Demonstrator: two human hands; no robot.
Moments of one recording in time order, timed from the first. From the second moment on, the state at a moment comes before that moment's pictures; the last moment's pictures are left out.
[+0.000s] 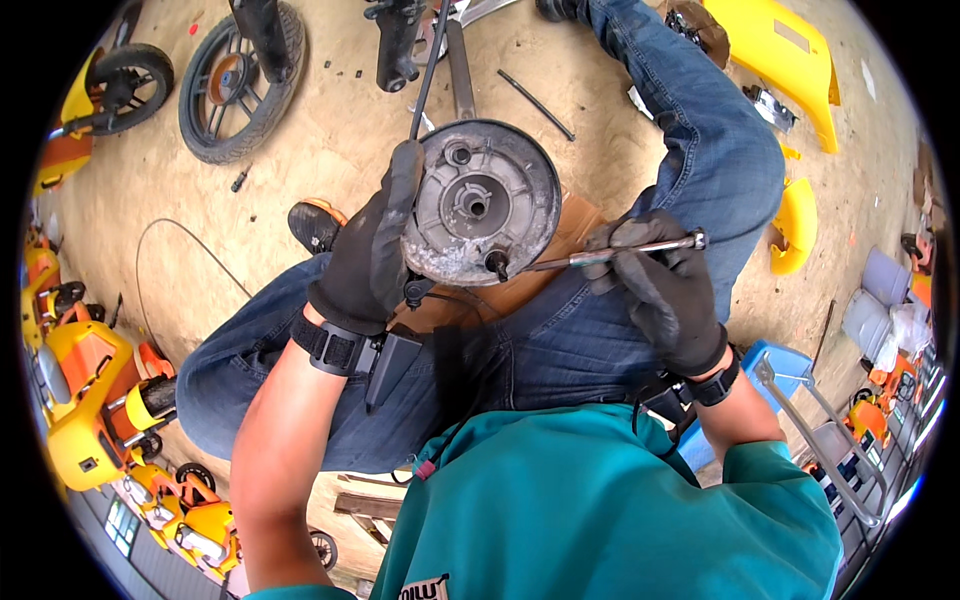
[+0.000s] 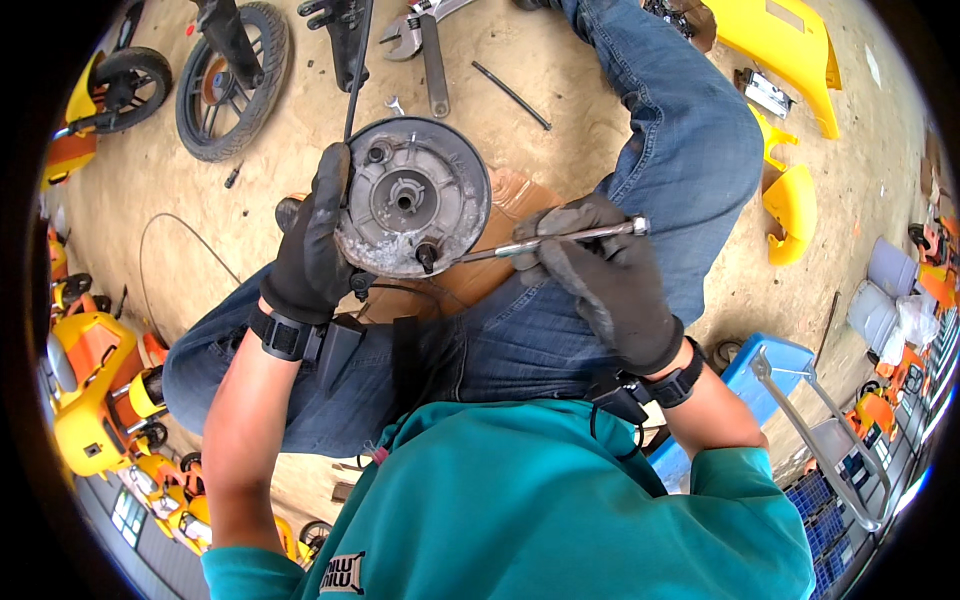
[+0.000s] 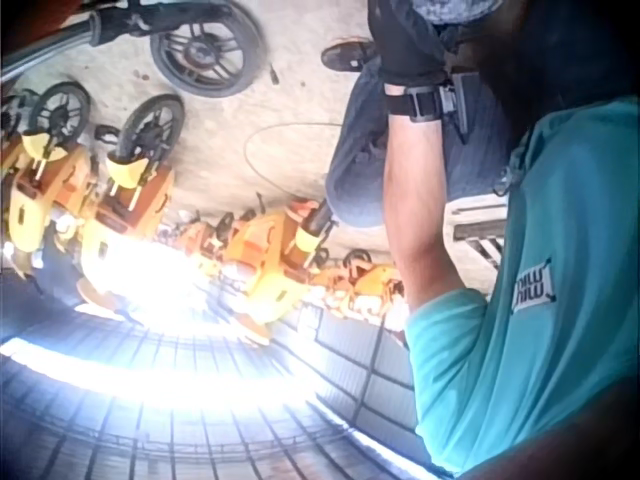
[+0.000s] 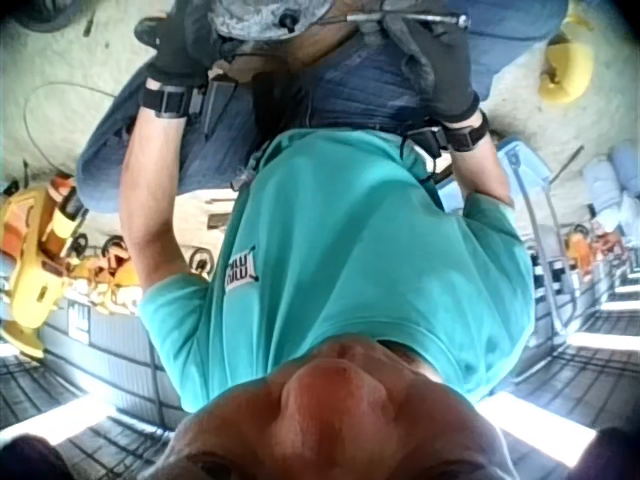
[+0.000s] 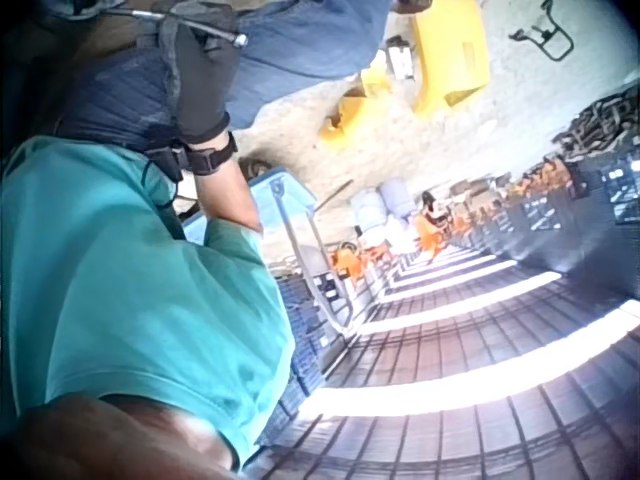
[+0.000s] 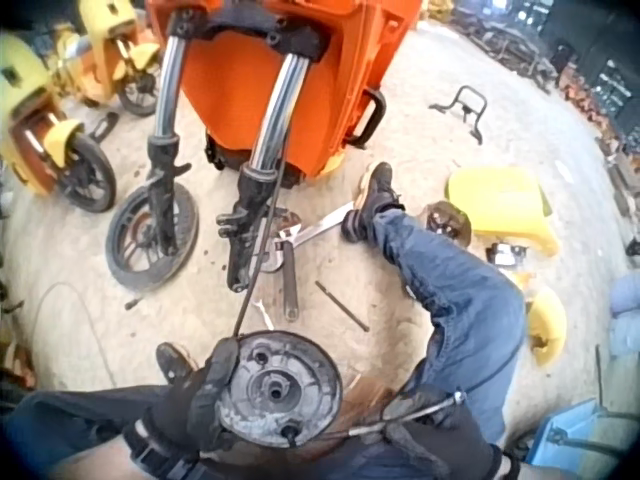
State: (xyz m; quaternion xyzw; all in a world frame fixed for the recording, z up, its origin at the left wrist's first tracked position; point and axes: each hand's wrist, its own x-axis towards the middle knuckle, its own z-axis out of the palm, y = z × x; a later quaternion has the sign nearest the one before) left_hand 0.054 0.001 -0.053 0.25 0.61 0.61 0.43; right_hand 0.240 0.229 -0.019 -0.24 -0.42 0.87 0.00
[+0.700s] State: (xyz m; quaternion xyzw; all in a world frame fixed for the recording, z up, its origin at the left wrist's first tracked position) left_hand 0.060 -0.010 -0.065 0.27 0.70 0.51 0.41; right_hand 0.208 0.241 -0.019 -0.17 -0.56 0.81 -0.03
